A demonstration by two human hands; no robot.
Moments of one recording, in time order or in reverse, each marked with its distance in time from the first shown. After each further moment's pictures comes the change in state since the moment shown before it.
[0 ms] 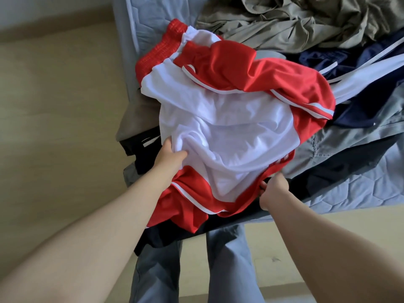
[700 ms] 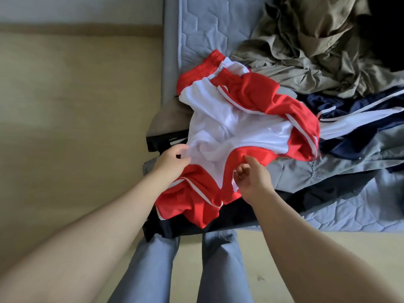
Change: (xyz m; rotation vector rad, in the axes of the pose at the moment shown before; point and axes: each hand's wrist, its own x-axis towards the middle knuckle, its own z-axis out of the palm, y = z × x) left_hand -0.036 -0.028 -0.070 0.006 0.006 0.137; right_hand -0.113 0.030 0.050 0.061 -0.427 -0.188
